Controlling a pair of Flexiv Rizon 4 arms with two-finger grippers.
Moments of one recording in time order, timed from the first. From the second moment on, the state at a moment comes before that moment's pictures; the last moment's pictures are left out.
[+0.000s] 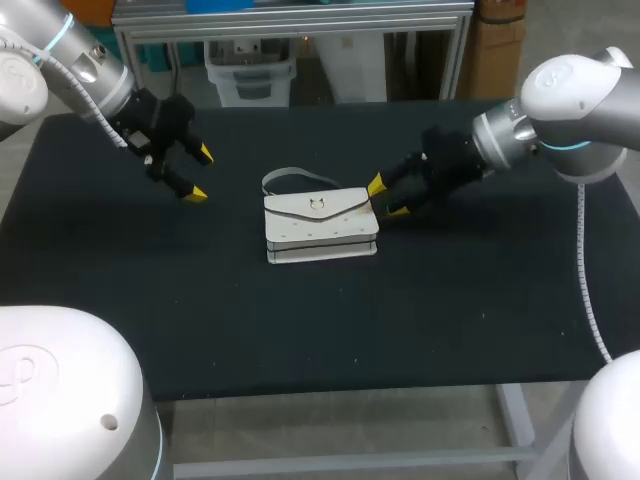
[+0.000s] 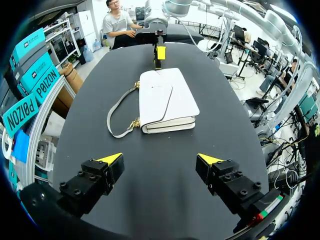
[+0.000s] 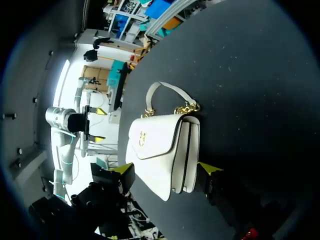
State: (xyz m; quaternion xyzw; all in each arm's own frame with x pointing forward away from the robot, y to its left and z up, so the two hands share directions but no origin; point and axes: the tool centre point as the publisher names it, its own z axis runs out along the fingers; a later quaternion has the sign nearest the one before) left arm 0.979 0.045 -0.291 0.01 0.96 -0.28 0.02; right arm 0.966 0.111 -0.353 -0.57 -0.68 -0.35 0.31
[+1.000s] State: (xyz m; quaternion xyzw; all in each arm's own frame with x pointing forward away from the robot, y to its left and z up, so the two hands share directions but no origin) left arm 0.977 0.044 -0.292 0.02 0.96 -0.28 0.02; right arm 0.944 0.090 -0.308 -0.57 -0.72 -0.32 0.22
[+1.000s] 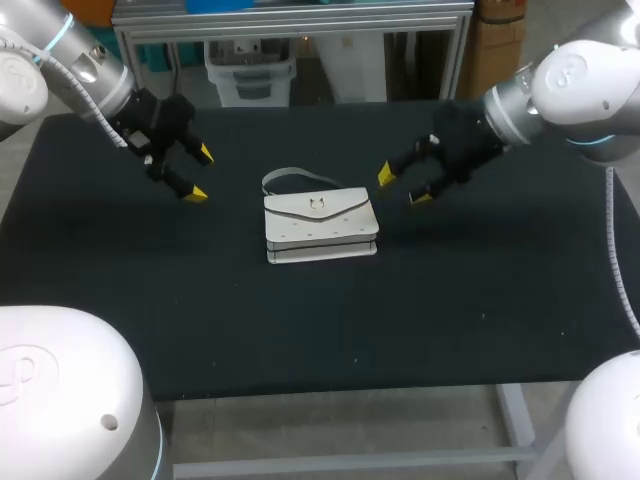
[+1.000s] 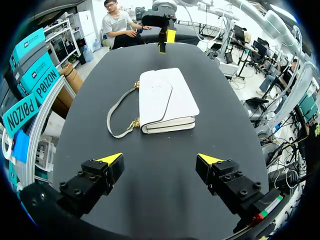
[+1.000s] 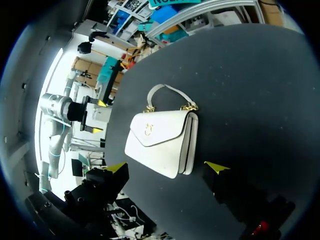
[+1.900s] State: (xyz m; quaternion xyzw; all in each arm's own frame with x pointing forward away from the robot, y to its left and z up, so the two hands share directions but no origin) left arm 0.952 -0.016 -0.310 0.08 0.97 -0.24 0.03; right arm 0.903 0.086 -0.285 -0.27 -0.92 -0.26 0.06
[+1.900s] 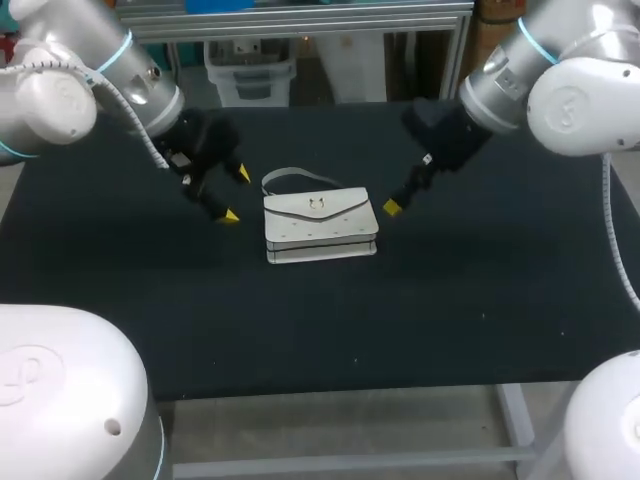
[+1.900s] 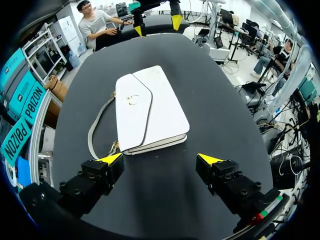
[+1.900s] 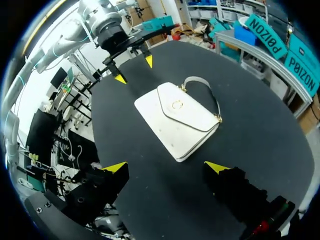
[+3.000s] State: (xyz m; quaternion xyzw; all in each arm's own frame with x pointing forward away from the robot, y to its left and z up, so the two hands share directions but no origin) left arm 0.975 -0.043 -0.309 0.26 0.91 -0.30 0.11; right arm 0.911 0.111 -0.296 0.04 -0.97 -0.18 -0.13
